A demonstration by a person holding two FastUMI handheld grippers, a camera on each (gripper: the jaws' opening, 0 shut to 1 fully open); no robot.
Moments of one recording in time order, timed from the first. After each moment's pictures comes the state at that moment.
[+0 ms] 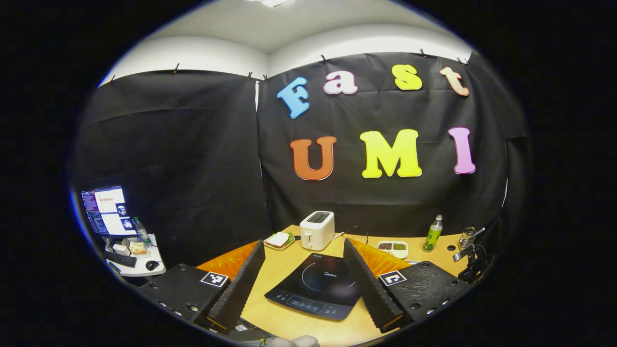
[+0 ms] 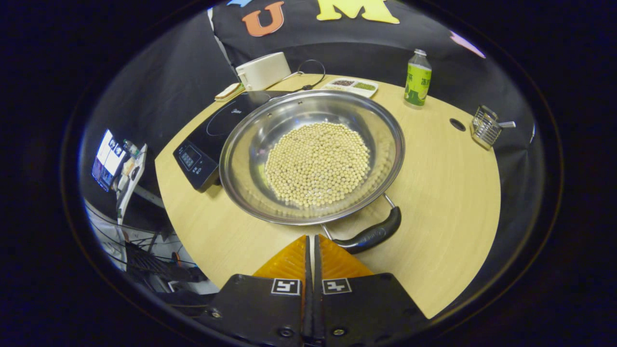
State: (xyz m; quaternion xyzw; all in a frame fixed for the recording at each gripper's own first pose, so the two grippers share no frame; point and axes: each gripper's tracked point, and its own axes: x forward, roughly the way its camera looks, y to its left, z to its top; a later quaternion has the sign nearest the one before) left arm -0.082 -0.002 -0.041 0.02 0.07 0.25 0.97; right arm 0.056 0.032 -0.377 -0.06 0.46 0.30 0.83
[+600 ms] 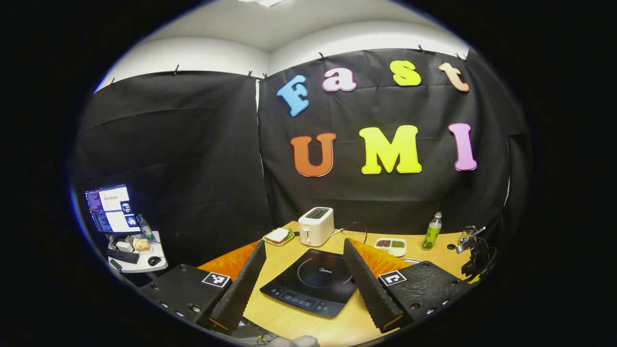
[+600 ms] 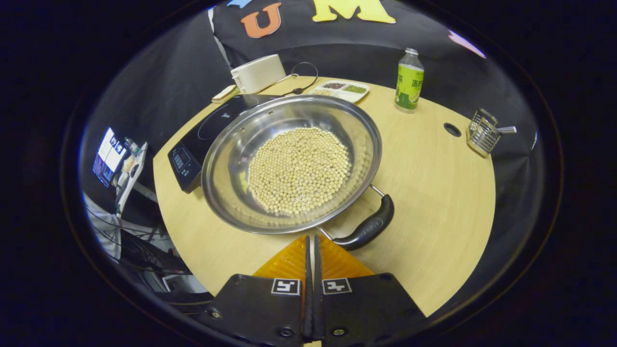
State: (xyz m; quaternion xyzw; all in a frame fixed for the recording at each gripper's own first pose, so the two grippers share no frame) left arm -0.079 -0.030 -0.050 0.02 0.08 0.26 0.96; right arm 0.092 0.000 -0.377 -0.07 0.46 0.31 0.83
